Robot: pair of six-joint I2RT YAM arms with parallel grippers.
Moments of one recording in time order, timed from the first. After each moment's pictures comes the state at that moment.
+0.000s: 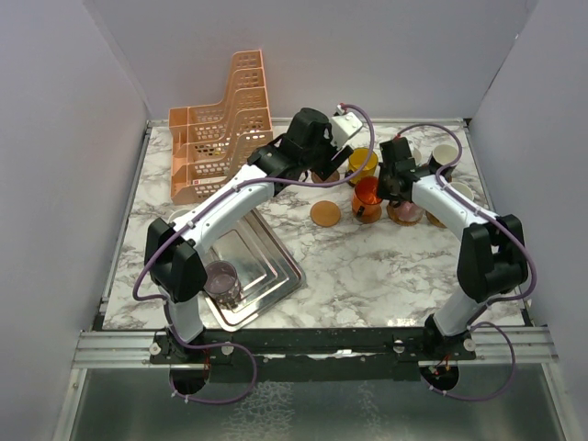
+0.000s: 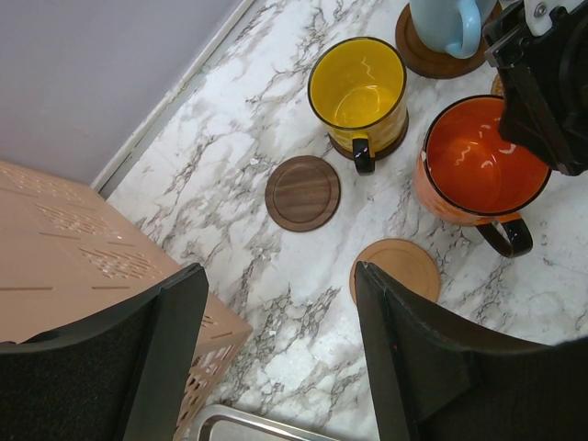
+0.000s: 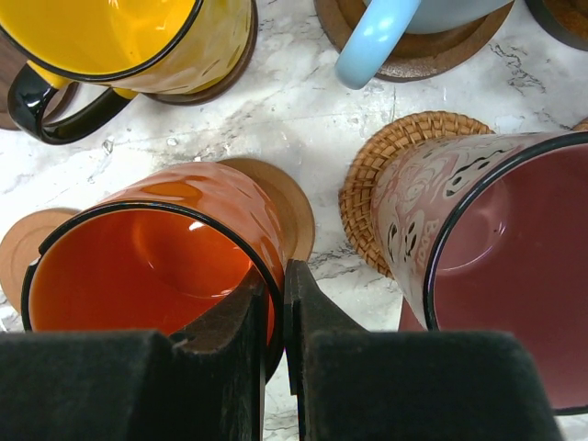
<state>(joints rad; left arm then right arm) -0.73 1.80 1.78 -0.47 -0.08 0.28 0.30 1.67 1.23 -0.48 0.25 0.39</state>
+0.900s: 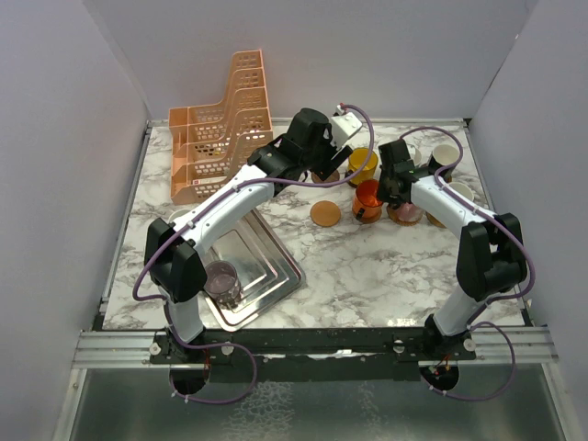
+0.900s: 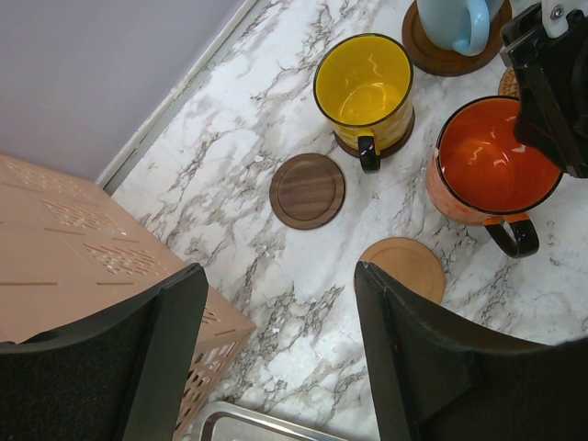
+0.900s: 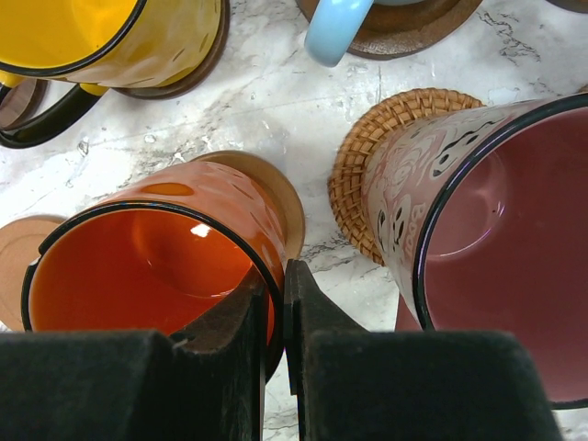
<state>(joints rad) -0.73 1.80 1.78 -0.47 -0.10 0.28 0.30 1.69 1.22 -0.50 0.28 0.45</state>
